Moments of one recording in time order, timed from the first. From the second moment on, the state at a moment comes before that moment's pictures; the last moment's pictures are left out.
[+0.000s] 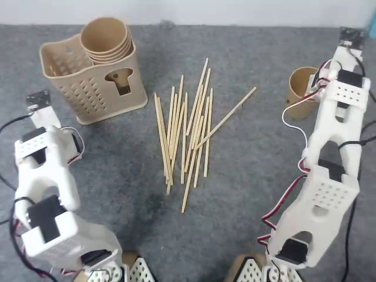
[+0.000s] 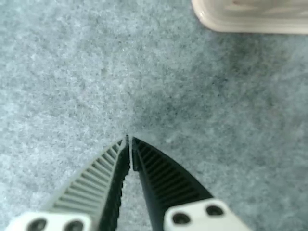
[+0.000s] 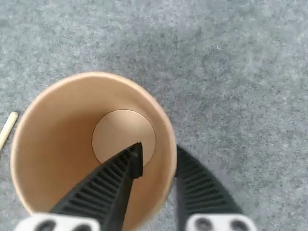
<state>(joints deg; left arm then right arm) -35.6 4.7 33.1 52.0 -1.6 14.9 33.5 -28.7 63.7 2.1</state>
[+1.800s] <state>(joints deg) -35.6 4.7 33.1 52.0 -1.6 -40.2 31.8 -63.0 56.2 7.4</state>
